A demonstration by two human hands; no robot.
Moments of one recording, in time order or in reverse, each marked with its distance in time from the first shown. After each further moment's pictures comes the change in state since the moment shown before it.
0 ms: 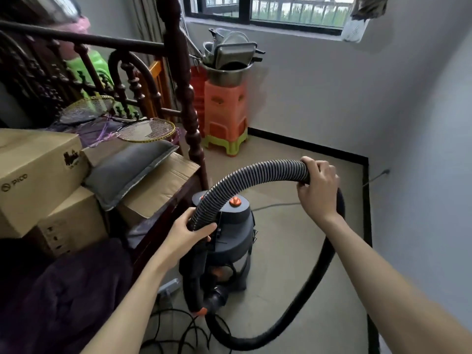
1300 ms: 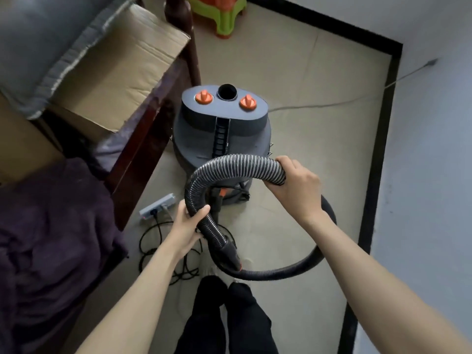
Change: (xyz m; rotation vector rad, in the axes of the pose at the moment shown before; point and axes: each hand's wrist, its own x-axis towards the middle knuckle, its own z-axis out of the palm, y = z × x) left_hand 0.017 -0.270 0.000 -0.535 -0.004 -0.616; right_hand -0.144 0.008 0.200 -0.094 -0.305 -0.041
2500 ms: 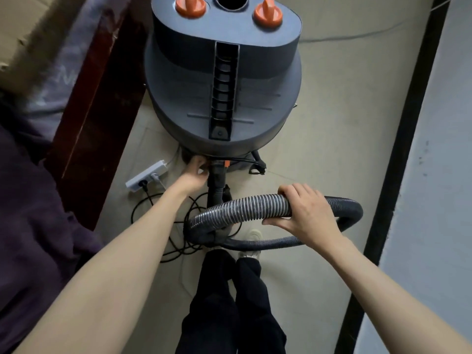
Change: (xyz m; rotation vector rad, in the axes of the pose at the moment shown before) left_hand 0.178 -0.046 -0.027 0.903 0.003 -0.072; right_hand -0.082 0.058 0.127 -0.063 -0.482 -0.060
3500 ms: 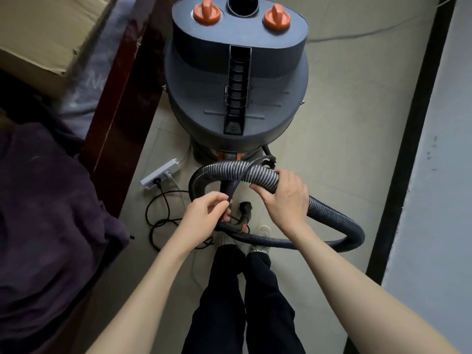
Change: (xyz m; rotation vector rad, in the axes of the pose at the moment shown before) left_hand -0.139 -0.005 -0.008 -0.213 -0.057 0.125; right_hand 0.024 -0.057 0.035 0.151 0.092 0.490
